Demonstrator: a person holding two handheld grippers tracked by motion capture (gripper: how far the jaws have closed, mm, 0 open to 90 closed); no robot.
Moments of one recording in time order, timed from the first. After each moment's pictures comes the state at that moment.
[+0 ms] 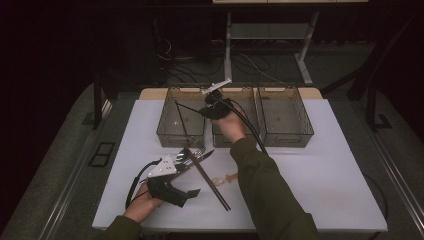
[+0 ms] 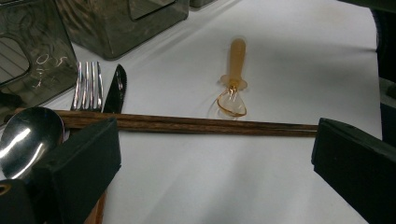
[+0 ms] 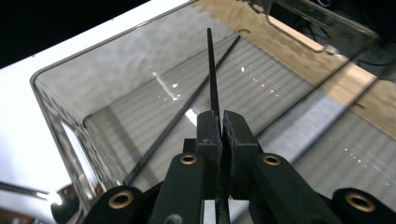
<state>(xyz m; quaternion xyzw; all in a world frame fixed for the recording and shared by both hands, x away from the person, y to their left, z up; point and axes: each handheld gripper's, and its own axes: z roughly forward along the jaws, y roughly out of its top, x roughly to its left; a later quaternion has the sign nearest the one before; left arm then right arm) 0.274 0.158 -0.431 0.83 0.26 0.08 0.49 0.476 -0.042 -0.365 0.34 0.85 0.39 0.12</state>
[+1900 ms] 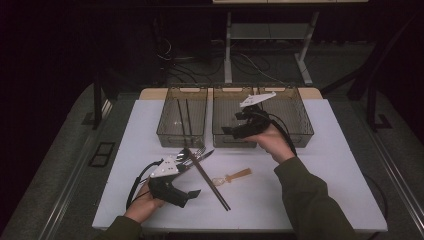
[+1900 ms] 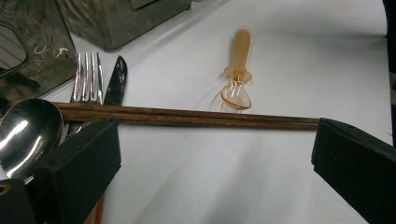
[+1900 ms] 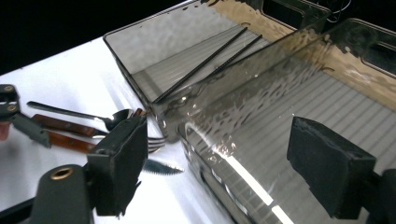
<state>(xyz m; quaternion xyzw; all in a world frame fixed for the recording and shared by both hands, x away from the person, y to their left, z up) 0.275 0.156 -0.435 0.83 0.26 0.08 0.48 0.409 -0.141 -0.354 0.32 0.83 0.45 0.10</state>
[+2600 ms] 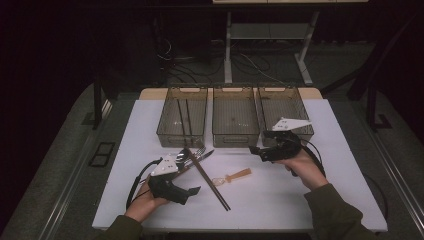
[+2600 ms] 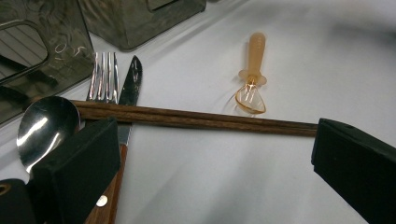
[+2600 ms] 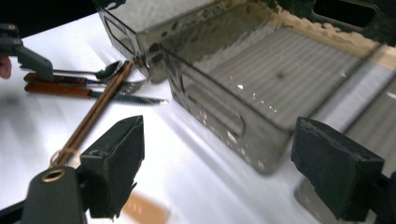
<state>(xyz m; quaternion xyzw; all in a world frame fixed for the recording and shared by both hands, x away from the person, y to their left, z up) 0.277 0.155 -0.435 0.83 0.28 0.09 0.47 0.348 -0.216 -0.386 0.35 0.81 0.46 0.13</state>
